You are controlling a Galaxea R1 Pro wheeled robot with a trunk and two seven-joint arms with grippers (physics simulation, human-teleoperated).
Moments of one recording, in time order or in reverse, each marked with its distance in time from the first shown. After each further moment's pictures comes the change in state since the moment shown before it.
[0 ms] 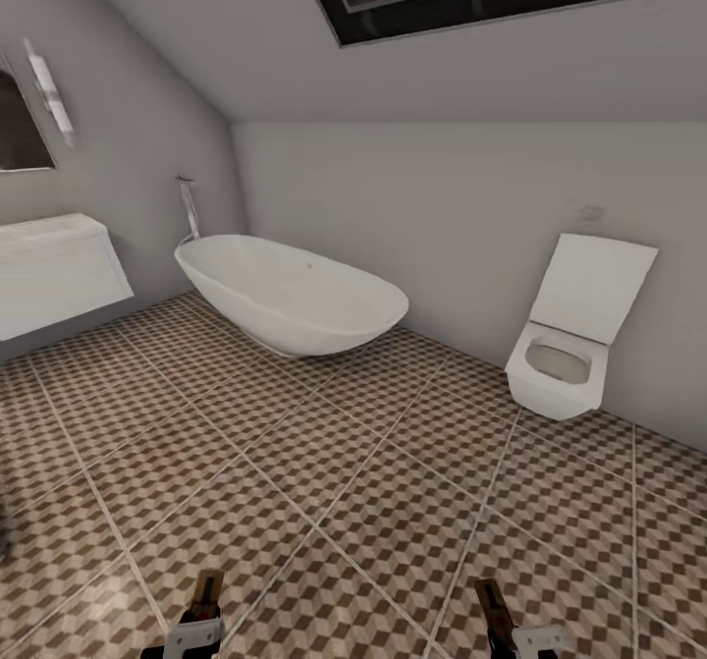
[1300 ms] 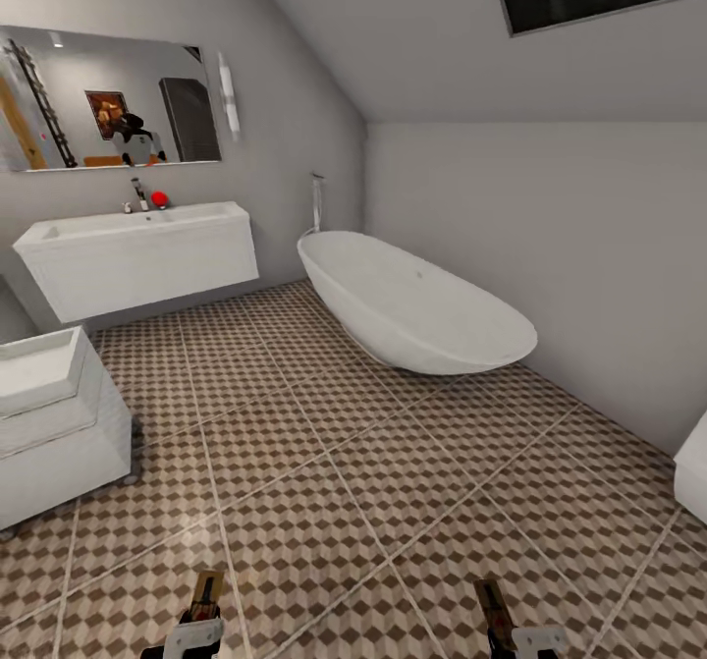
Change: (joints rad) left arm 0.000 0.000 0.000 0.000 0.000 0.000 0.000; right arm 0.000 0.000 0.001 0.000 0.000 0.000 0.000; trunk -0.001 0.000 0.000
